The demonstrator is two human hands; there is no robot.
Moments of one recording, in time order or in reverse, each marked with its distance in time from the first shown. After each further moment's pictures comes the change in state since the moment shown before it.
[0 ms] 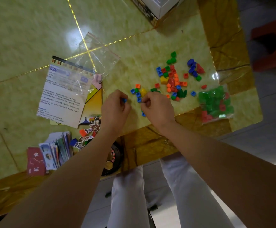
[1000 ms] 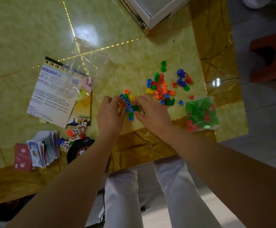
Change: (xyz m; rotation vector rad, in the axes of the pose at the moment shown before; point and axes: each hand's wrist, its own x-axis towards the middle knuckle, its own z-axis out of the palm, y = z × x) left_hand -0.006 0.025 0.025 0.144 0.020 -0.127; right_hand 0.005 0.024 -0.035 -0.074 -0.212 -0.259
